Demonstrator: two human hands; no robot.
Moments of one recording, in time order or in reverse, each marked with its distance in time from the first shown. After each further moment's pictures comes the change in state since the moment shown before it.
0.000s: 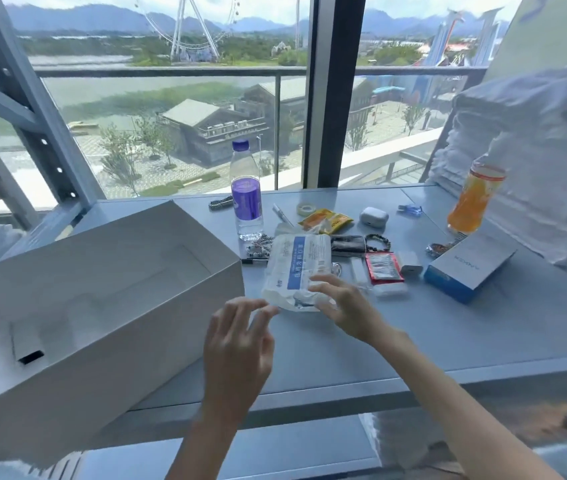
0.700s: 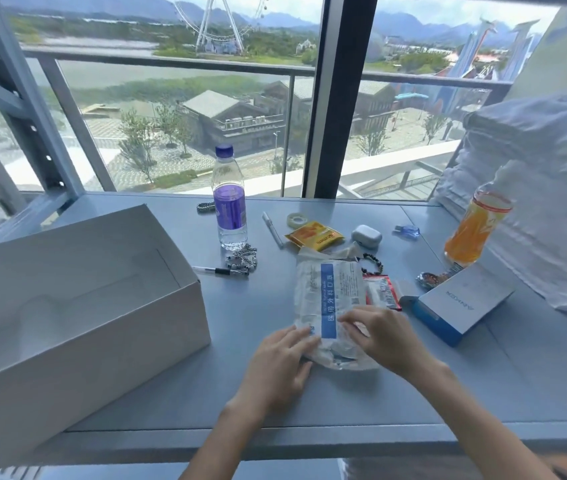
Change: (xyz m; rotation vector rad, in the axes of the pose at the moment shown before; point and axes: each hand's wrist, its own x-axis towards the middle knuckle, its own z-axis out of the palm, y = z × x) left_hand 0.009 0.045 0.116 -0.273 -0.574 -0.057; right_hand -0.026 0.050 -0.074 -0.245 -0.002 0.005
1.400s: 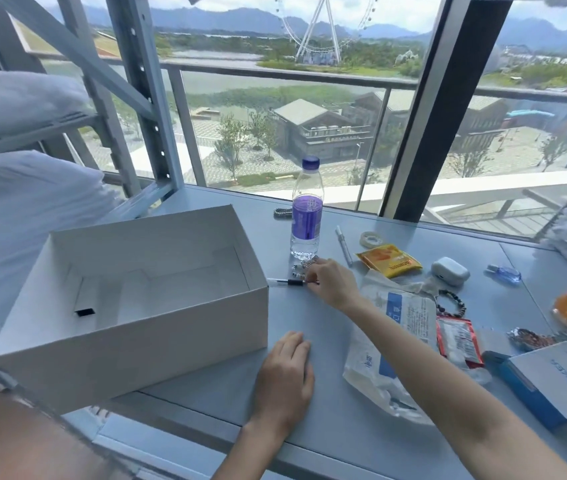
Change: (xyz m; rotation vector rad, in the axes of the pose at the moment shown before) left_hand -0.031 -0.019 -0.019 0.118 0.274 -0.423; right_hand 0.190 -0.070 0.101 0.048 -0.184 -0.124
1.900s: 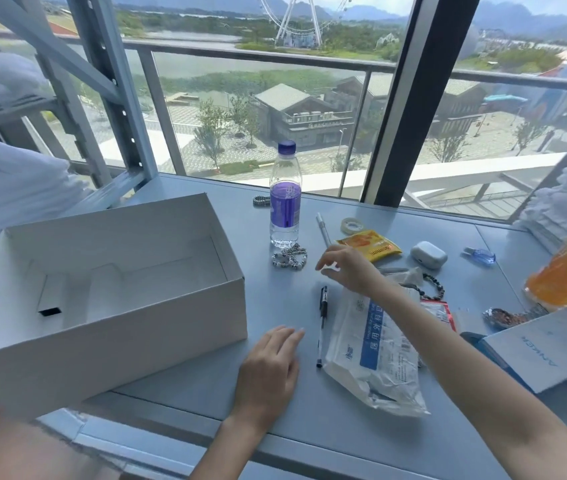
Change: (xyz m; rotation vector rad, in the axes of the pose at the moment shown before) left_hand -0.002 -0.004 0.011 -0.004 0.079 0.153; right_hand -0.021 0.060 -0.036 0.144 -0.056 -0.165
